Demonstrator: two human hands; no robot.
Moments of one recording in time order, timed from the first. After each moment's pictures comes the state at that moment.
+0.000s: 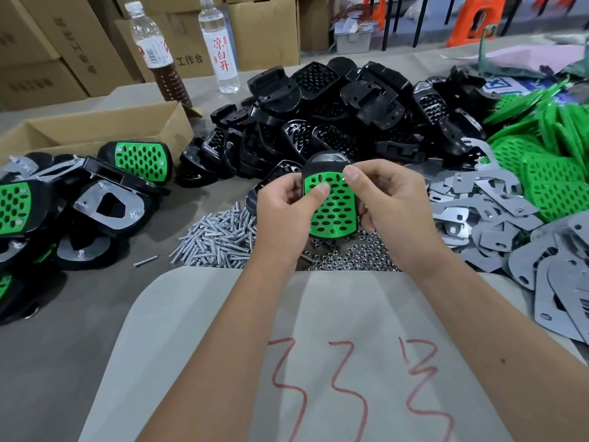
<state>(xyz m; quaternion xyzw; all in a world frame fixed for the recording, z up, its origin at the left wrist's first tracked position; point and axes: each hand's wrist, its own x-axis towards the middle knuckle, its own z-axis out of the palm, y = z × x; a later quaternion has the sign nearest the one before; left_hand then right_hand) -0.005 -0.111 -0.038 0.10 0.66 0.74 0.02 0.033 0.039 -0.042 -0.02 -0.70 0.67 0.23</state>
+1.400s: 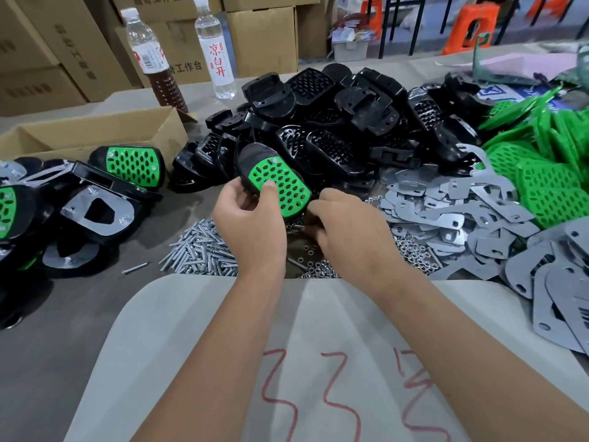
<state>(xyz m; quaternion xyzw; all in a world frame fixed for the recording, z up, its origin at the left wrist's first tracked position) -0.015 -0.109 -0.044 -0.06 0.62 0.75 -0.22 0.036 0.004 -0.033 0.04 -0.98 0.16 0.14</state>
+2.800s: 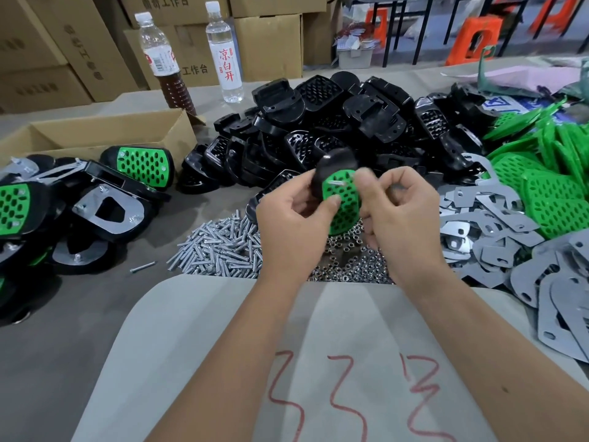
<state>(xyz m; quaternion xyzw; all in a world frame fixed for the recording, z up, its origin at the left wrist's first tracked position) -0.001 -0.100 -0.040 0.18 0.70 0.68 -0.12 0.039 0.032 -0.037 -0.08 -0.64 0.72 0.27</state>
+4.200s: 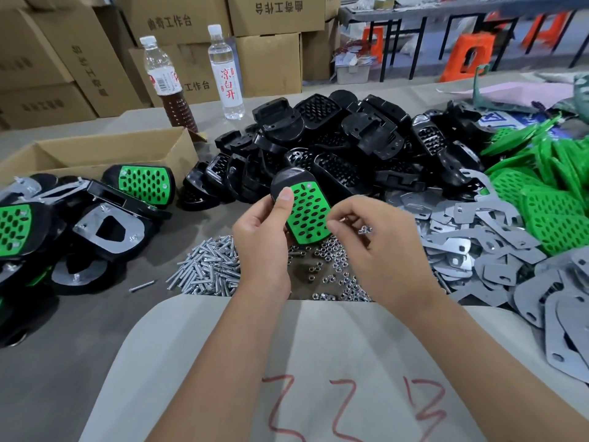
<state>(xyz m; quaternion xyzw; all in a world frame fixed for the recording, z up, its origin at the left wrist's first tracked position) -0.013 -0.113 -0.035 -0.02 0.56 0.83 -0.04 0.048 0.021 -0.028 0.08 -0.86 0.39 0.33</state>
